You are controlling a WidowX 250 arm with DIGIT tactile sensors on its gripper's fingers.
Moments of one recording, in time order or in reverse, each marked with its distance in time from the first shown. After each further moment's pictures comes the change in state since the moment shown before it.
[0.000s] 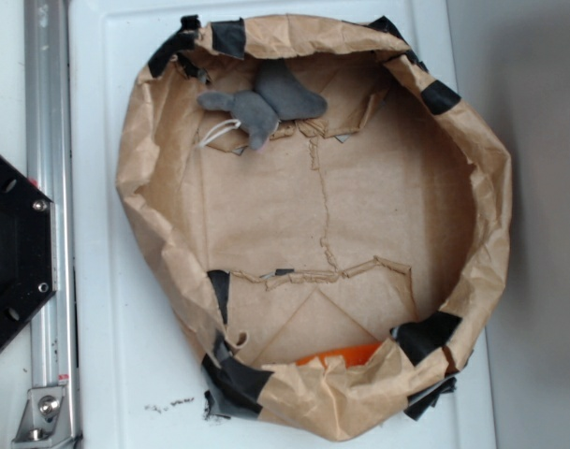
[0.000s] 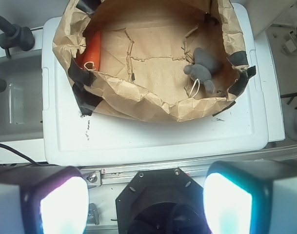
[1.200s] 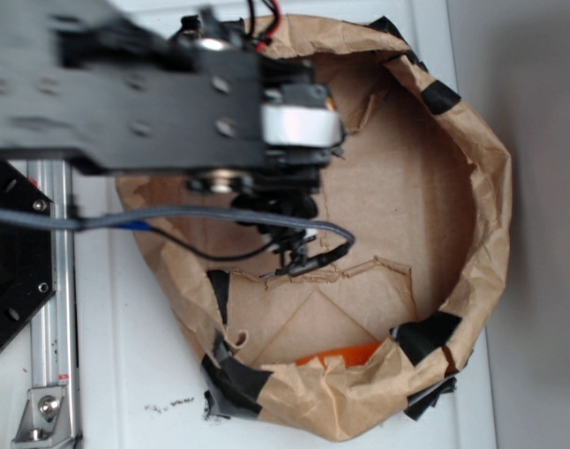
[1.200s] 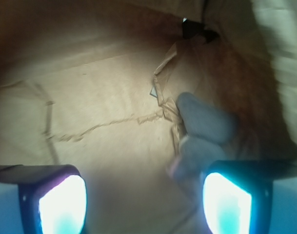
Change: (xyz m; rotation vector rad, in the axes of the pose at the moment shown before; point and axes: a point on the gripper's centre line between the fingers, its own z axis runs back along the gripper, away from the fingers) arm 0.113 0.049 -0.165 0.180 -0.032 0.226
